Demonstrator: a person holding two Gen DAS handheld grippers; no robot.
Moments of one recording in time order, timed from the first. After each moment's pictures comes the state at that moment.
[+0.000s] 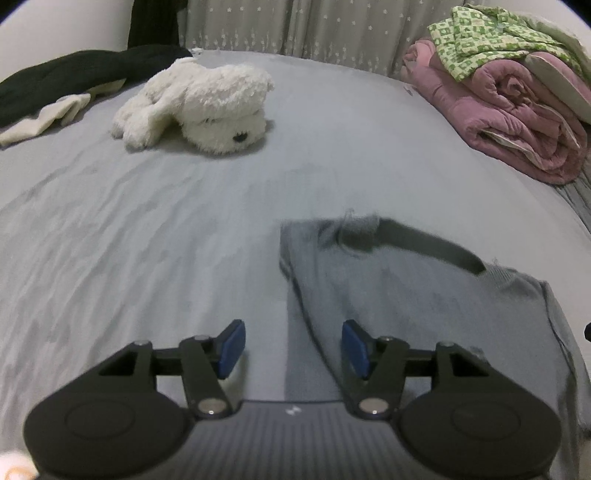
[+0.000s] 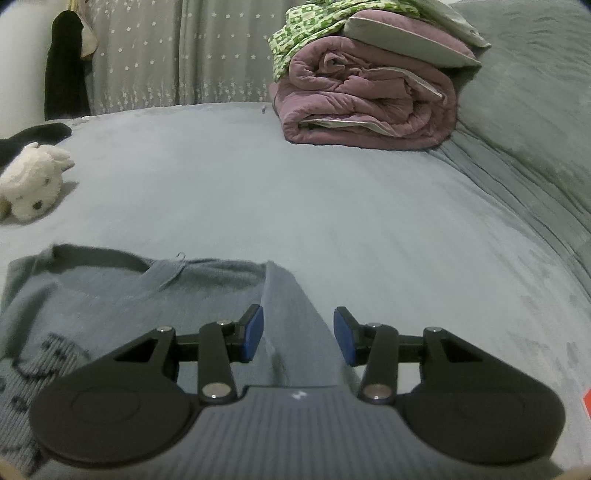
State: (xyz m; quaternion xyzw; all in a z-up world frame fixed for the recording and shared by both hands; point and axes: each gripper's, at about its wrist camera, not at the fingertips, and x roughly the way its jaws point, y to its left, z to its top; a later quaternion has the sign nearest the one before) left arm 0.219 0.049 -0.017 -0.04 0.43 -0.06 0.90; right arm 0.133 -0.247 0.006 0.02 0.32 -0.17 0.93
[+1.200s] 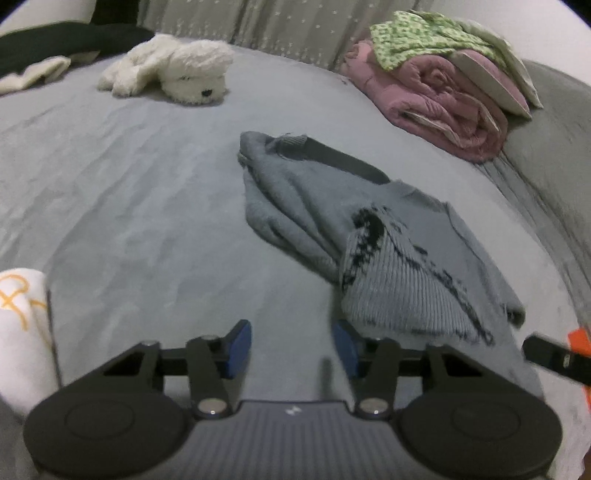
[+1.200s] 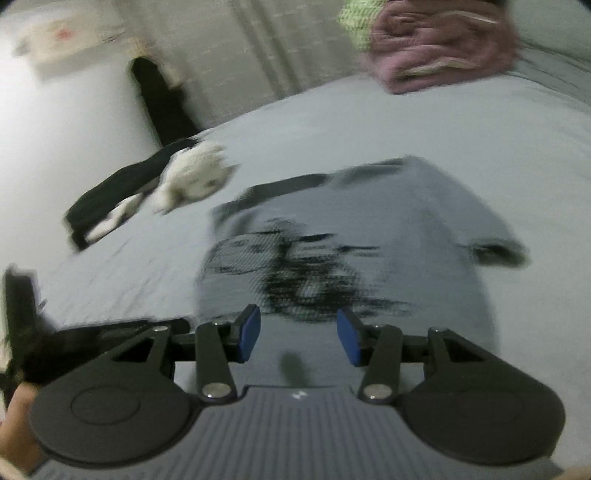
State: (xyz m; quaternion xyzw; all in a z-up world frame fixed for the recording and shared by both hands) left arm 0.094 0.080 -0.036 -0.10 0.42 -0.17 0.89; right arm 0.003 -0.174 0.012 0.19 0.32 0.05 0.93
